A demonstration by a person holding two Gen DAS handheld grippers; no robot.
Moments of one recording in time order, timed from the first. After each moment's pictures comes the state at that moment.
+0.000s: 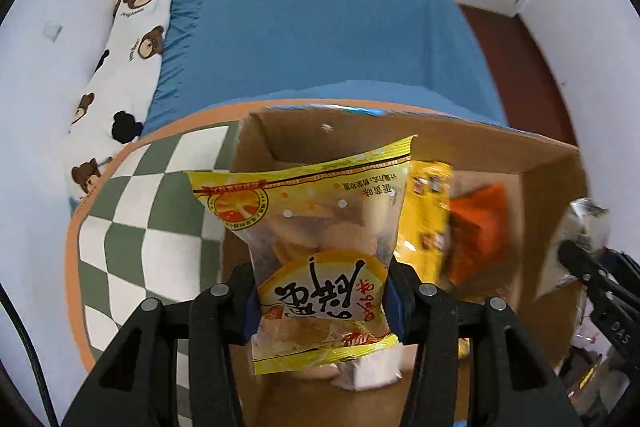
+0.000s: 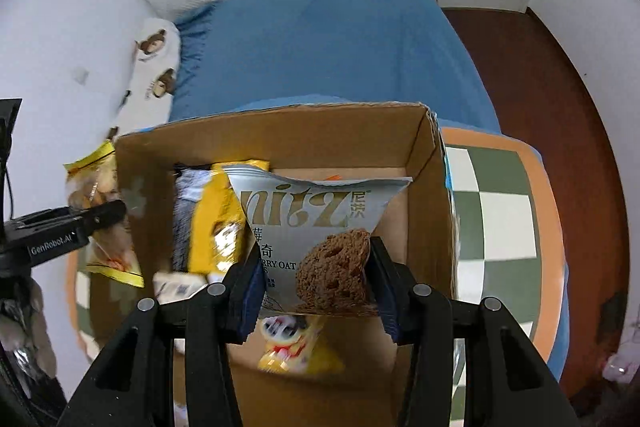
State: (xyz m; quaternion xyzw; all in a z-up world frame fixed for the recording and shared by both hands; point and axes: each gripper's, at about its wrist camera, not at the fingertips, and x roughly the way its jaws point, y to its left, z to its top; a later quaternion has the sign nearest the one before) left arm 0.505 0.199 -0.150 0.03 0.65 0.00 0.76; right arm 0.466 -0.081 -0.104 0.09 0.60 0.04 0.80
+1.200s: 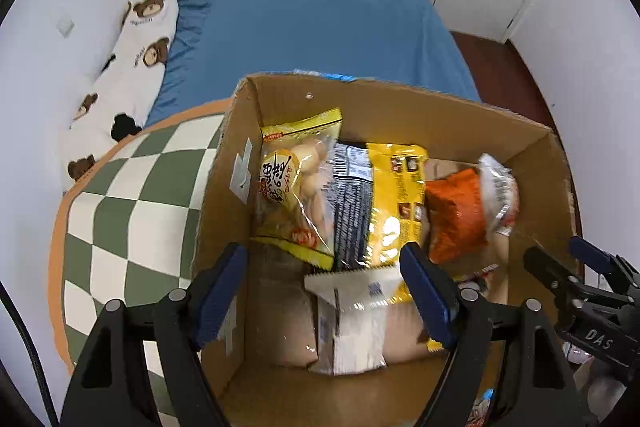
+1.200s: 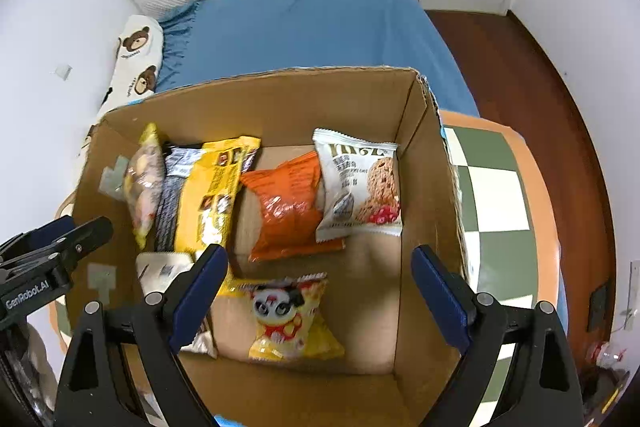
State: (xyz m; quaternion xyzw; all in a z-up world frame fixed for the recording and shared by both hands) left arm 0.435 0.175 -0.129 0.00 0.58 -0.01 0.81; right arm 0.426 -0.057 -0.108 0.06 0.58 0.01 0.81
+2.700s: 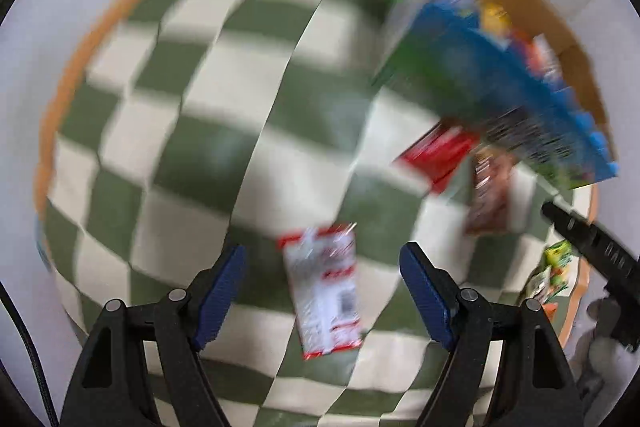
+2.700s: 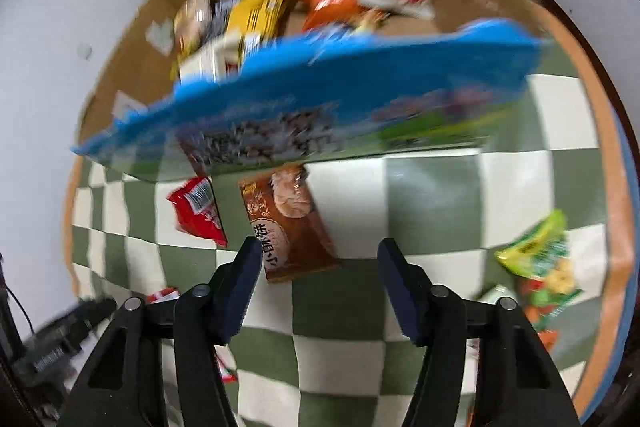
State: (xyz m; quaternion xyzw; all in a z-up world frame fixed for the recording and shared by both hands) left arm 0.212 0.304 -0.207 -0.13 0.66 0.05 0.74; right arm 0.247 0.002 -0.181 0.12 0.61 0.03 0.78
